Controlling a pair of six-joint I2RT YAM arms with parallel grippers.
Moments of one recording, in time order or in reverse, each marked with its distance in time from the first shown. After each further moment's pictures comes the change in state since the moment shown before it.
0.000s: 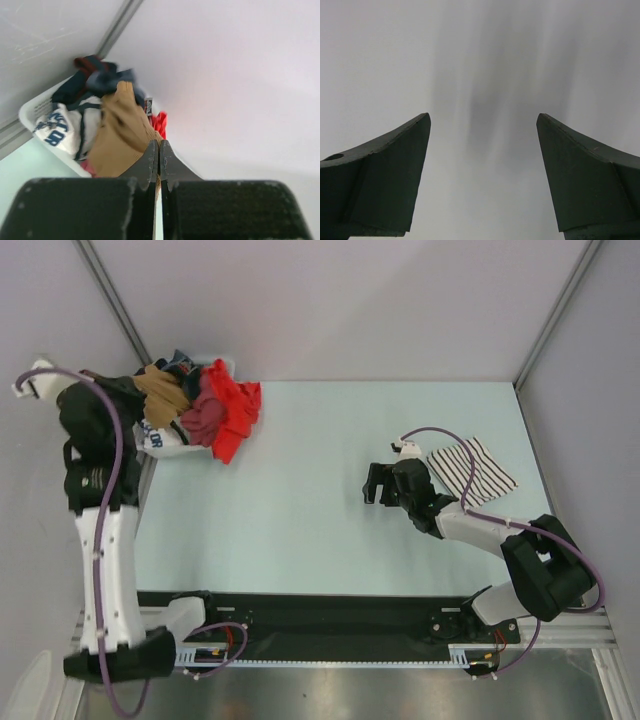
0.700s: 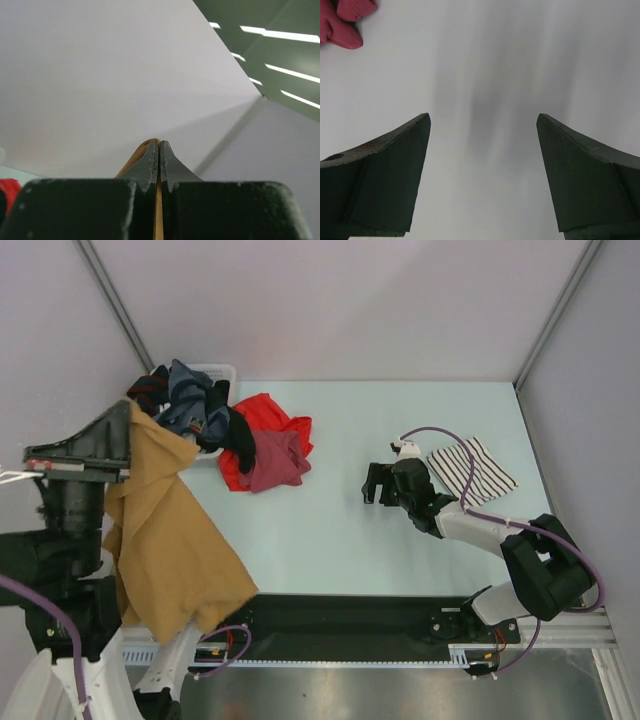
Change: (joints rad) left arm -0.073 -0.521 0.037 0.052 0.346 -0.134; right arm -0.001 0.003 0.004 0.000 -0.010 0.000
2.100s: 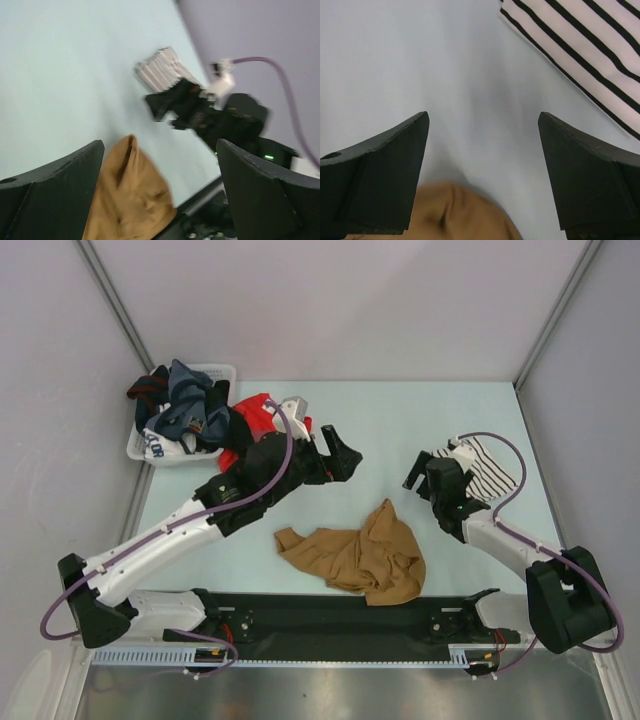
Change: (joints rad) left arm -0.991 0.554 -0.328 0.136 -0.281 0.100; right arm -0.171 -0.177 -0.064 -0.111 0.267 0.132
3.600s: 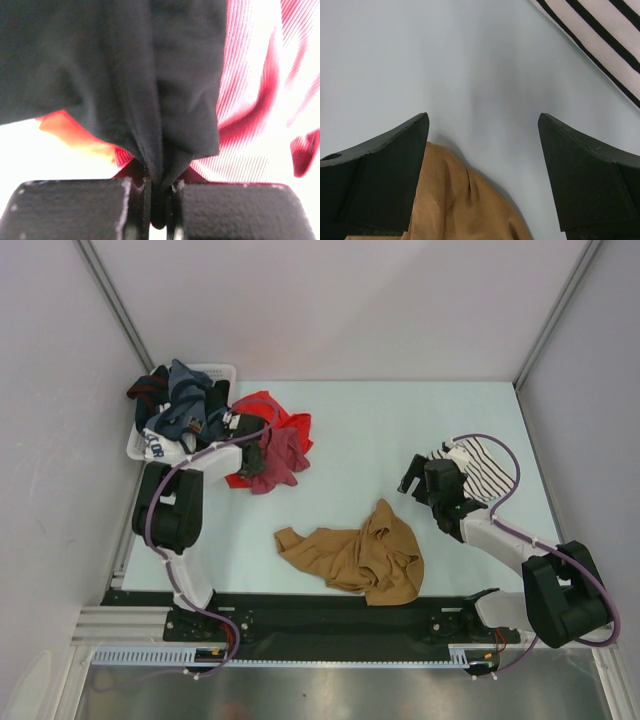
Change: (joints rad) left arm 0.677 0.690 0.002 -0.098 -0.080 0.185; right arm -0.018 0.016 -0.022 0.001 -0.094 0.027
